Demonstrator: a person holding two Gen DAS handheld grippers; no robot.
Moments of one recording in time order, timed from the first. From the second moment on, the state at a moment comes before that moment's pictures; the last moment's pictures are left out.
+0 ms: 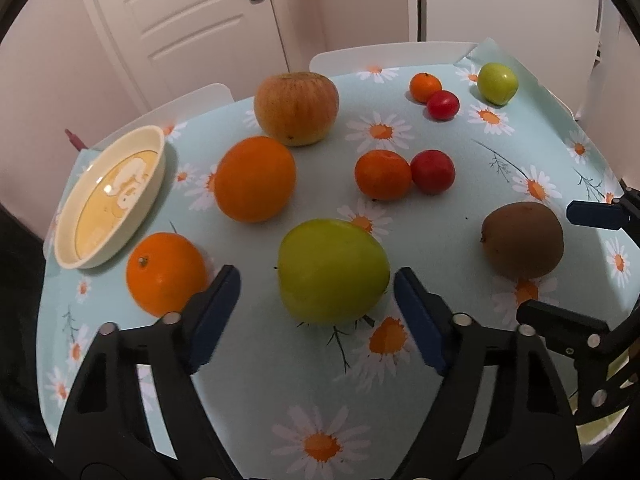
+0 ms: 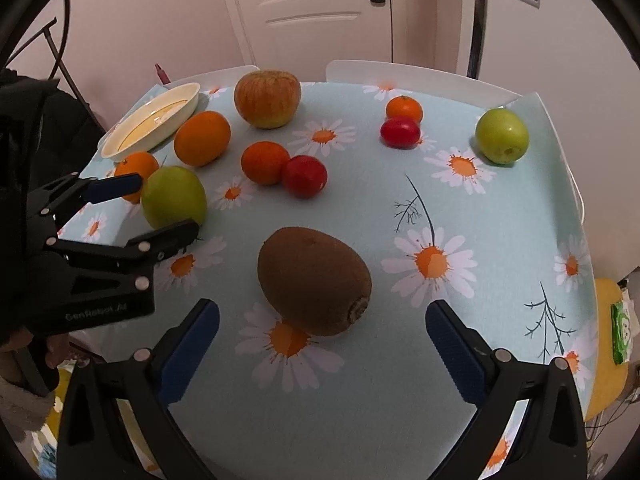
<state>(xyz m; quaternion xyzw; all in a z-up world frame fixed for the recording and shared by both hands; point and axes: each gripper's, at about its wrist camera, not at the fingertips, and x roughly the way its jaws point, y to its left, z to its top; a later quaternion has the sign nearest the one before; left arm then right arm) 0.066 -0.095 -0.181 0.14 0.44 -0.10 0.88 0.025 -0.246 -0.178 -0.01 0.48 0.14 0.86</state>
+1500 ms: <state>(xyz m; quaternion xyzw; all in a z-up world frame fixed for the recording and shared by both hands) 0.053 -0.046 -0.112 0.07 0.39 -0.04 0.92 0.062 -0.209 -0.118 -0.05 0.43 0.19 0.88</state>
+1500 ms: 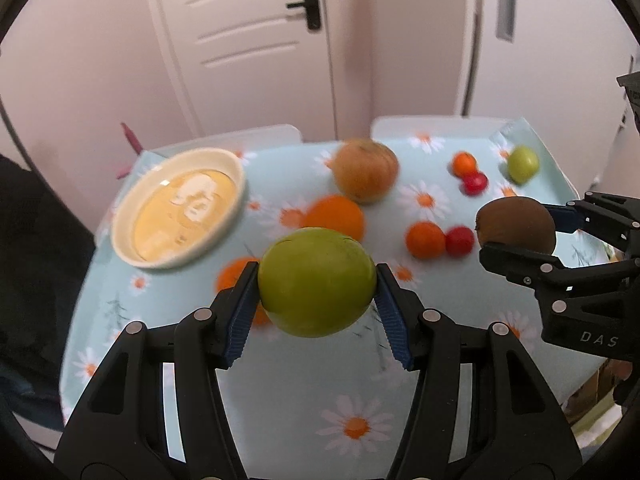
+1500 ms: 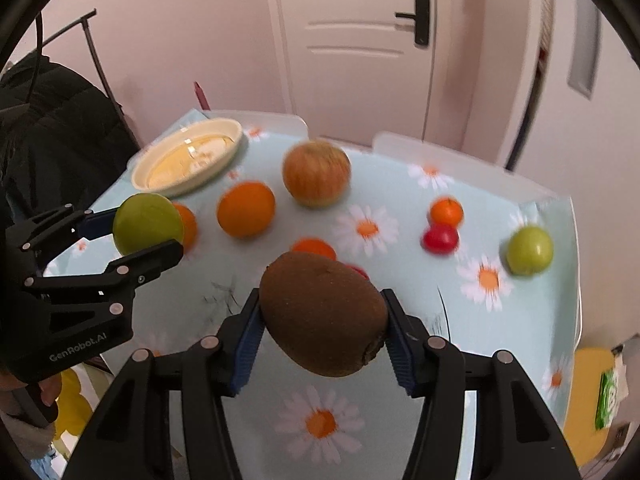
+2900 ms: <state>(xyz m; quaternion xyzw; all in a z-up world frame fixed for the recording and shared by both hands) 0.261 0.134 -0.159 0.11 0.42 -0.08 0.90 0.238 -0.009 -0.111 -0.01 0.45 0.15 0.88</state>
